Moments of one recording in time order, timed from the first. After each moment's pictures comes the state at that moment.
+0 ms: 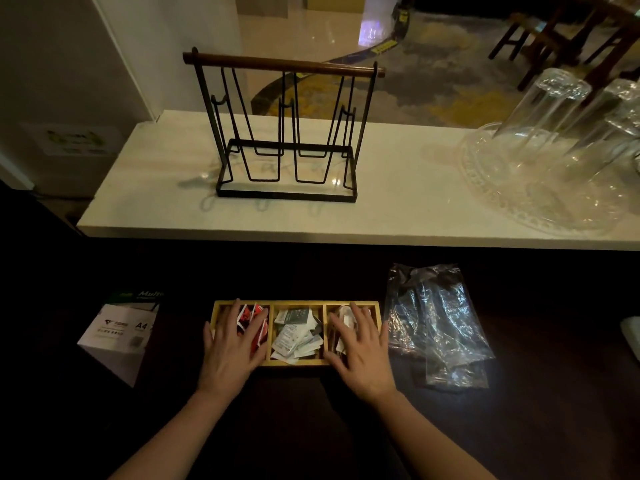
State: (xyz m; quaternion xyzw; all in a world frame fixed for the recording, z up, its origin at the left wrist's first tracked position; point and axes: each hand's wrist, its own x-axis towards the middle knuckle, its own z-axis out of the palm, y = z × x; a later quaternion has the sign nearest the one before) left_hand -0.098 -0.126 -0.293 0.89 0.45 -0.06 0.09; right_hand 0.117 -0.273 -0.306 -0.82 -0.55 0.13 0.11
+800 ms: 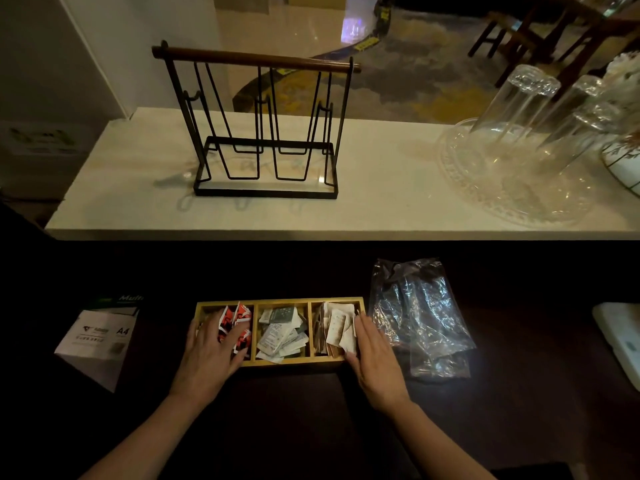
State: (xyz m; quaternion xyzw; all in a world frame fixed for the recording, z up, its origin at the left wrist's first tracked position) left_hand -0.109 -0.119 -0.295 0.90 0.41 -0.10 0.08; right_hand 0.140 -0.316 -0.307 -0.83 -0.51 0.18 0.13
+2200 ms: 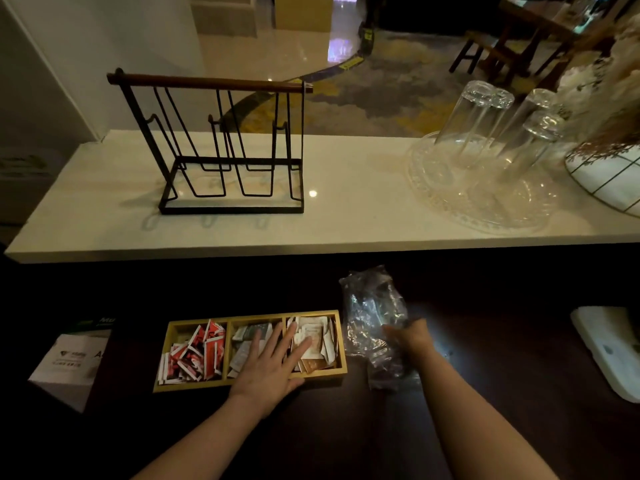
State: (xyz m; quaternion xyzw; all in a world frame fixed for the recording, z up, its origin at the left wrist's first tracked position) left_hand -0.002 -0.182 -0.316 0.96 0.24 -0.12 0.04; right_hand 0.298 -0.318 -0.346 -0.86 -0.02 0.37 0.36
